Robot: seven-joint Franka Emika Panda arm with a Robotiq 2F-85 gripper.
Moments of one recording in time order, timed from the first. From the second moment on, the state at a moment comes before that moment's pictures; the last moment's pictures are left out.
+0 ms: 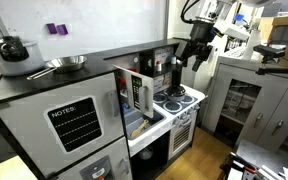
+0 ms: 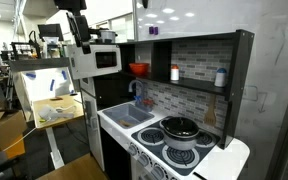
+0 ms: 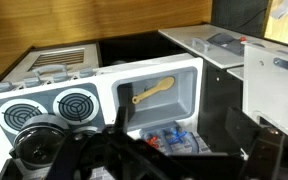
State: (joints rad) arm -0.02 -0.57 -0.15 -2.47 0.15 2.09 0.03
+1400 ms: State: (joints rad) arm -0.07 -0.47 -0.19 -2.47 0.33 2.24 0.10
